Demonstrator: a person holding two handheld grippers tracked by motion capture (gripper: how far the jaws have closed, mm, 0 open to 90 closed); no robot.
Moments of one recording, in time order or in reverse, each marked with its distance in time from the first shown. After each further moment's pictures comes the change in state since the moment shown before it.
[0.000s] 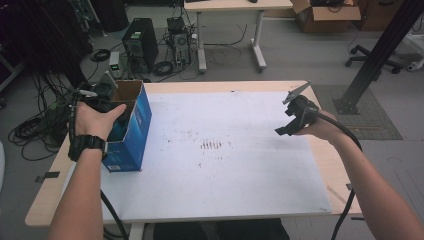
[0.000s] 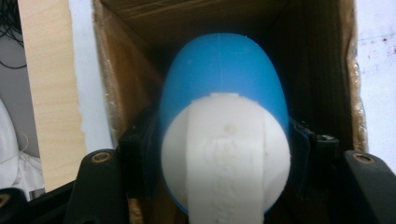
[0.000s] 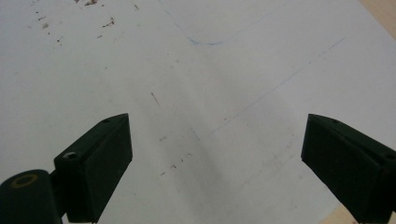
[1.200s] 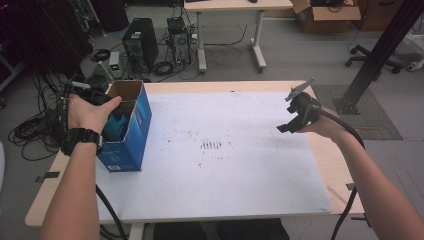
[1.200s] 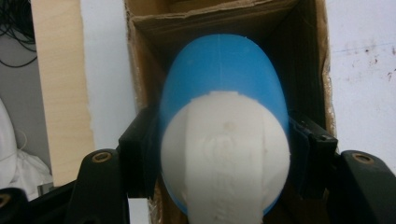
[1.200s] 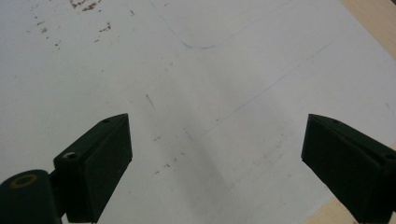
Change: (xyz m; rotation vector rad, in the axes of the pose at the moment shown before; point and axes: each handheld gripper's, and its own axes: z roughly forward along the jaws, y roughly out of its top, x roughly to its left) left arm 0.005 0.006 -0.021 -0.008 -0.016 -0.023; right arm -0.005 0.001 -0.008 -0.013 -0.008 -0.001
